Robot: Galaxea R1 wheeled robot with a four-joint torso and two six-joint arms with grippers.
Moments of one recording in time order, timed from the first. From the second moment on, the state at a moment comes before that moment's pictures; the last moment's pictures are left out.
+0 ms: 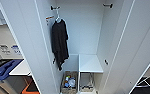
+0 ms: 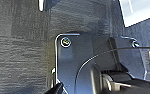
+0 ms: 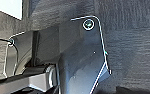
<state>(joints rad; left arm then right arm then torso) 1.42 2.50 -2.16 0.21 -0.16 -0.26 -1.48 2.73 -2.41 0.03 0.15 0.02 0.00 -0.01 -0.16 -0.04</state>
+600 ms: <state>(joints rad) 1.40 2.31 -2.01 0.10 -0.20 -0.27 -1.43 2.64 -2.38 0.03 0.14 0.05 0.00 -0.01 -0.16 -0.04</state>
